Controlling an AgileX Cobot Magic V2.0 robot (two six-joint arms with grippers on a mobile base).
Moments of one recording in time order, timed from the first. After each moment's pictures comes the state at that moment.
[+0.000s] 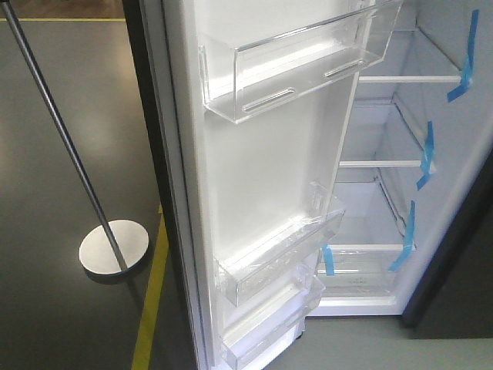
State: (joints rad) left arm 0.09 -0.01 0.02 0.09 0.17 -0.19; right arm 0.01 0.85 -1.44 0.29 0.79 -0.15
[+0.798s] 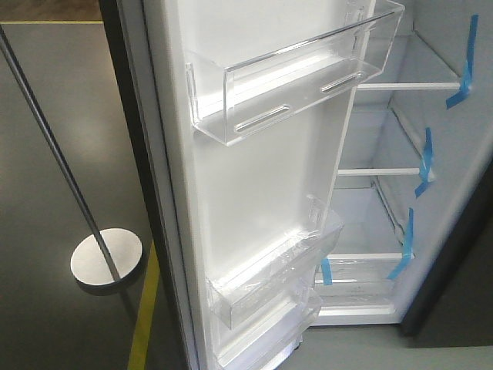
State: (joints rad) left arm 0.09 -0.01 0.02 0.09 0.17 -0.19; right arm 0.01 0.85 -1.44 0.29 0.79 -0.15
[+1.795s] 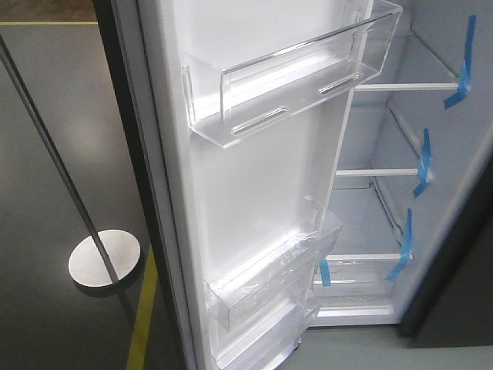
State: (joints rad) left arm 0.09 -0.01 0.02 0.09 0.17 -0.19; right arm 0.01 0.85 -1.44 0.29 0.79 -0.15
